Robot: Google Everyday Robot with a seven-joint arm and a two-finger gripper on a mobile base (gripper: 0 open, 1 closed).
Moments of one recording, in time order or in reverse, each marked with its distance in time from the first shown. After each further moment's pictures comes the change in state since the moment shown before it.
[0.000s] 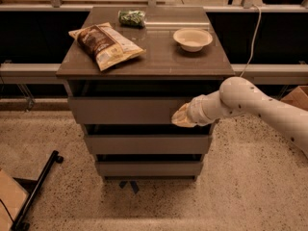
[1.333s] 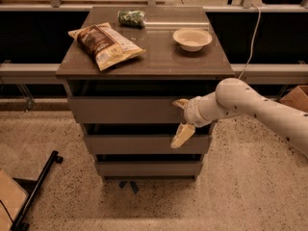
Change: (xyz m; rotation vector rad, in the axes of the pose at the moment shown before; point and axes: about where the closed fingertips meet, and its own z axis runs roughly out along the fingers) arm -0.002 0.004 0.008 -0.015 -0.004 -0.002
